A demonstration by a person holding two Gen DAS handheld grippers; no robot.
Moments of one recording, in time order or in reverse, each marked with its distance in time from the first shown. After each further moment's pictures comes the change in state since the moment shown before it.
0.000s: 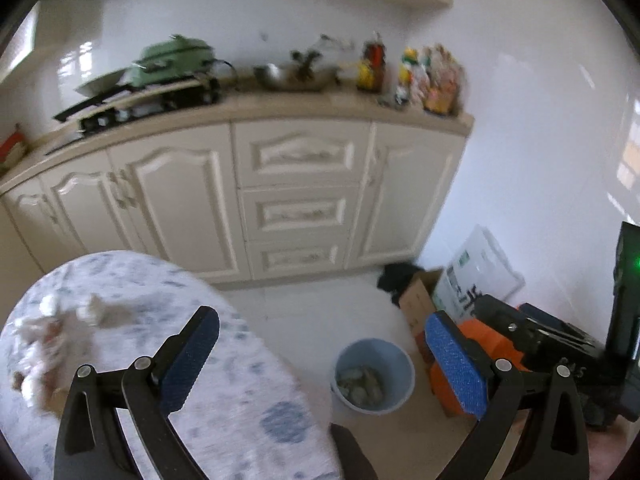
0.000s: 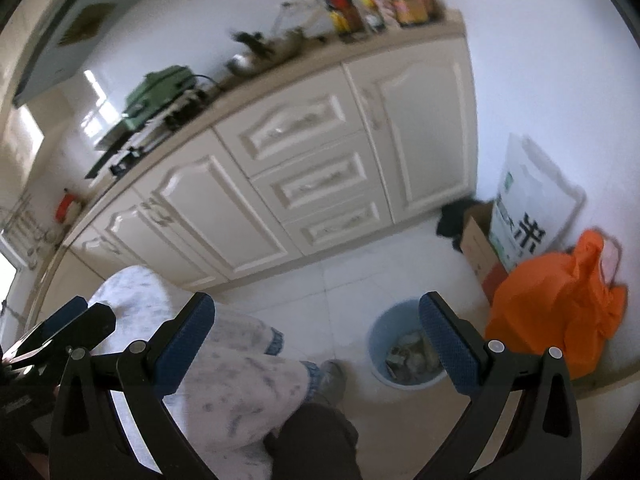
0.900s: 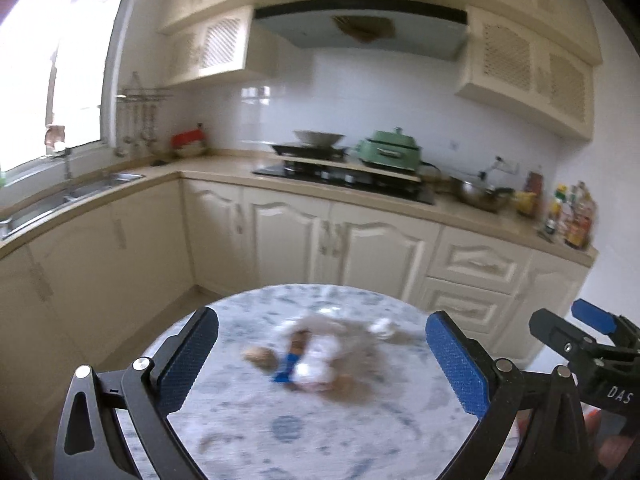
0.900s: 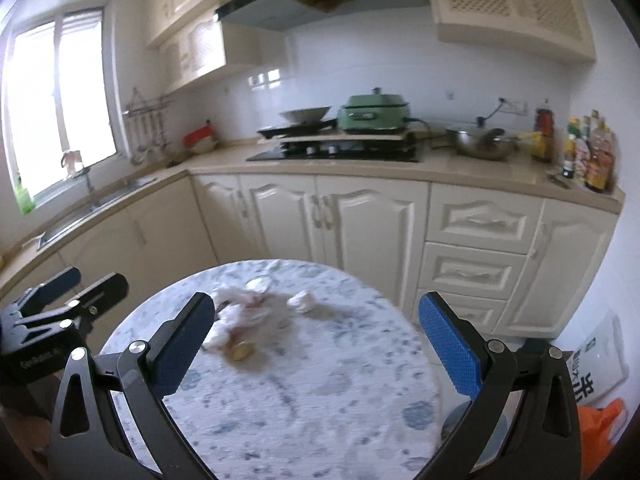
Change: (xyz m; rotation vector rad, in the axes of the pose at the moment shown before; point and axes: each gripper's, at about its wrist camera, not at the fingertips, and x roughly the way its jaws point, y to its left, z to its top) left arm -0.300 0.110 -0.171 -0.303 -0.325 0.473; right arm -0.068 0.277 -0.069 -0.535 -0.114 0.312
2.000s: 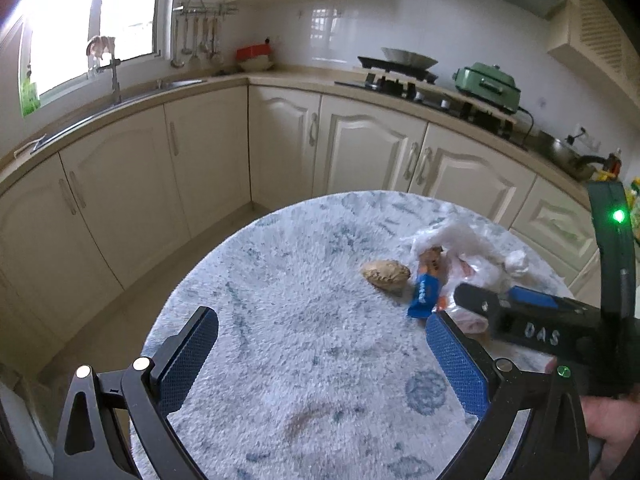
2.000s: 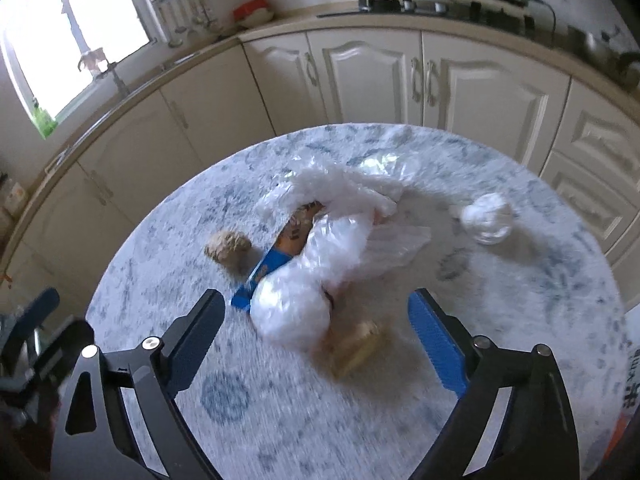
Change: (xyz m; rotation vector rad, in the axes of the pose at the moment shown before) left arm 0.149 0.091 -0.019 -0.130 0.279 0.153; right arm 0.233 0.091 -0.063 -0.020 0.451 0.218
